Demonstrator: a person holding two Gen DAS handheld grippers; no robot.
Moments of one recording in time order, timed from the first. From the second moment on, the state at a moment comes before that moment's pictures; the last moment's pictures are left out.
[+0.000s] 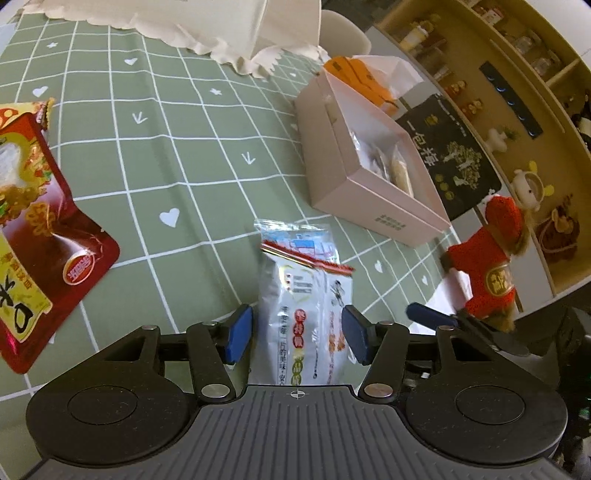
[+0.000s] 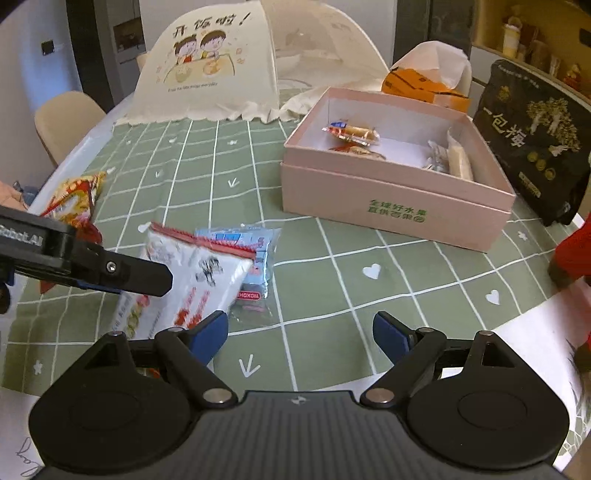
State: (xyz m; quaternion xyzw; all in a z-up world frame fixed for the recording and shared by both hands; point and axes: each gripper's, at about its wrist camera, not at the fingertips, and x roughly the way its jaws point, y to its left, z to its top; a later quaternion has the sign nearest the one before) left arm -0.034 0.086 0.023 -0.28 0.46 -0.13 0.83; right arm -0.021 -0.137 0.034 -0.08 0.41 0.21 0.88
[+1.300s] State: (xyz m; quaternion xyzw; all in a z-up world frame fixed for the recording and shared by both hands) left arm -0.064 0.080 0.065 -0.18 0.49 -0.02 0.86; right arm 0.004 -0.122 0.038 -0.06 0.45 0.28 0.85
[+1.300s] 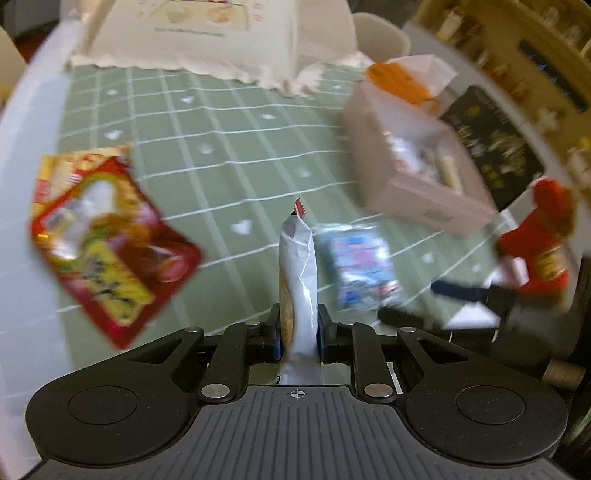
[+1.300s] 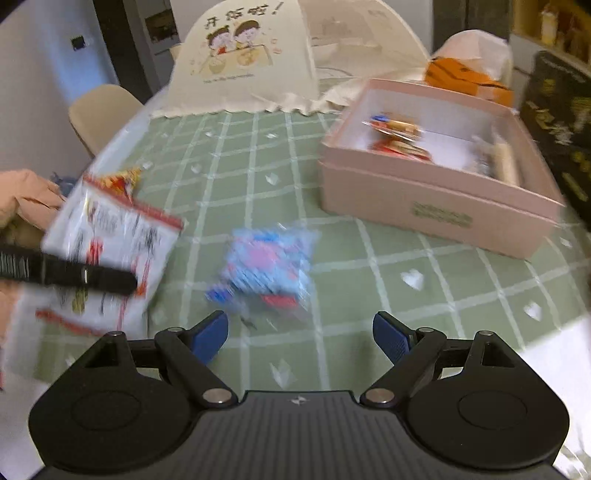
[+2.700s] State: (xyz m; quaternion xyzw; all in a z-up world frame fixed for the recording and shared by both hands) left arm 0.132 0.017 0.105 -0.32 0.38 -0.18 0.85; right arm -0.008 -0.228 0.090 -0.03 0.43 0.13 0.89
